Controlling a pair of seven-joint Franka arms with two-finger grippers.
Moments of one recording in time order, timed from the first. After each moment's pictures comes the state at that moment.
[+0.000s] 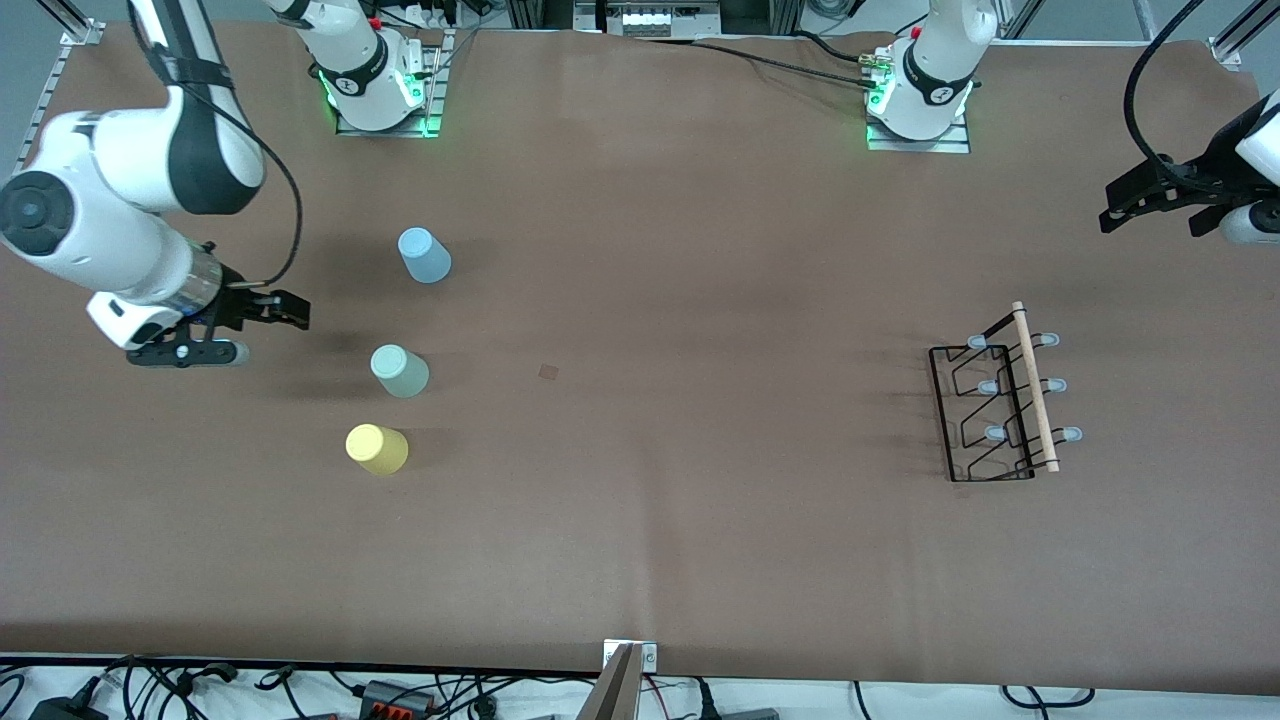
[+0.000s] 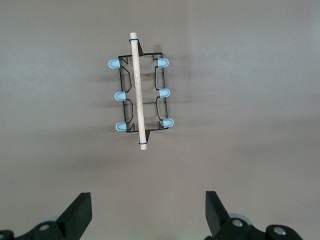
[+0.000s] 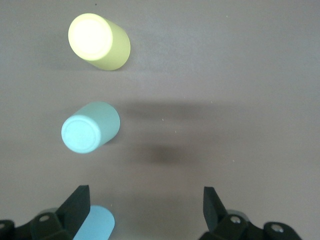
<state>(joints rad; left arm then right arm) 0.03 -0.05 0.00 -1.63 -0.02 1.53 0.04 0.01 0.13 0.04 -2.06 -0.01 2.13 0.02</state>
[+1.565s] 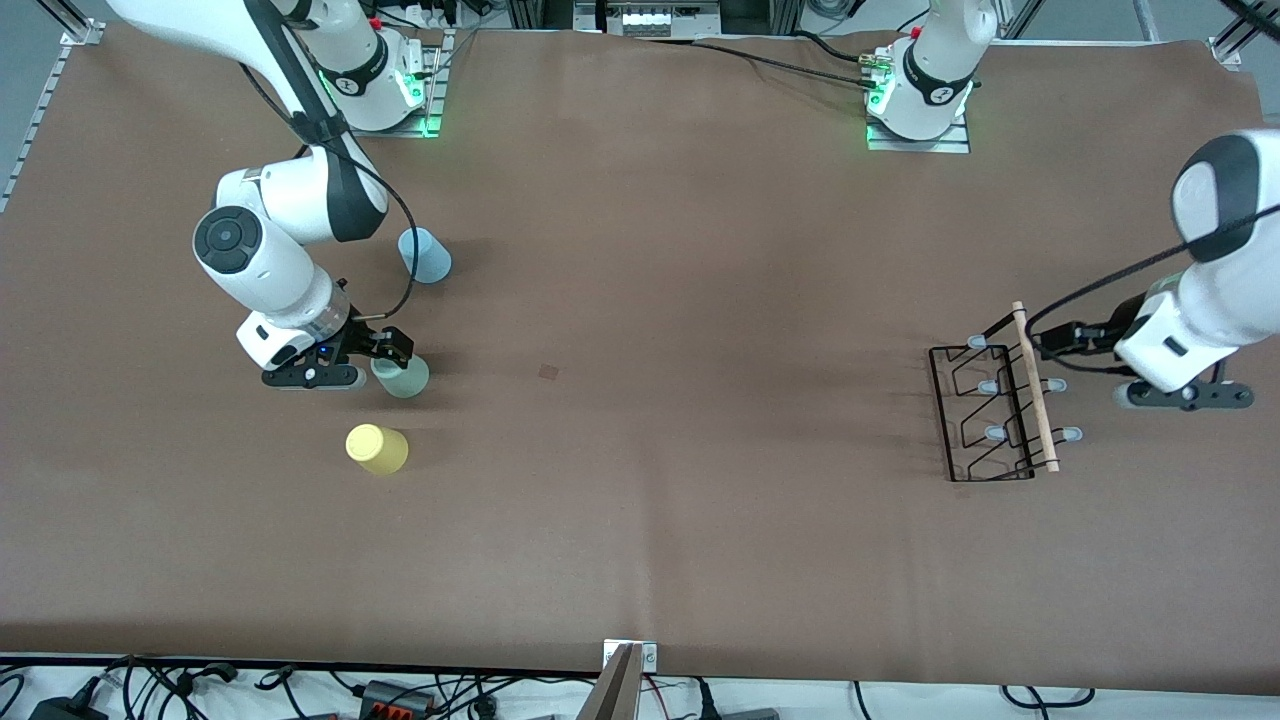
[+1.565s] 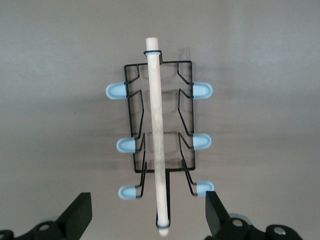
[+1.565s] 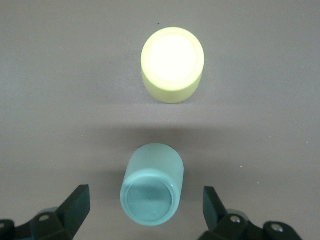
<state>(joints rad) 0.06 0.25 0.00 -1.76 0.03 1.91 0.05 0.17 0.29 0.04 -2.13 -0.01 2.50 0.20</state>
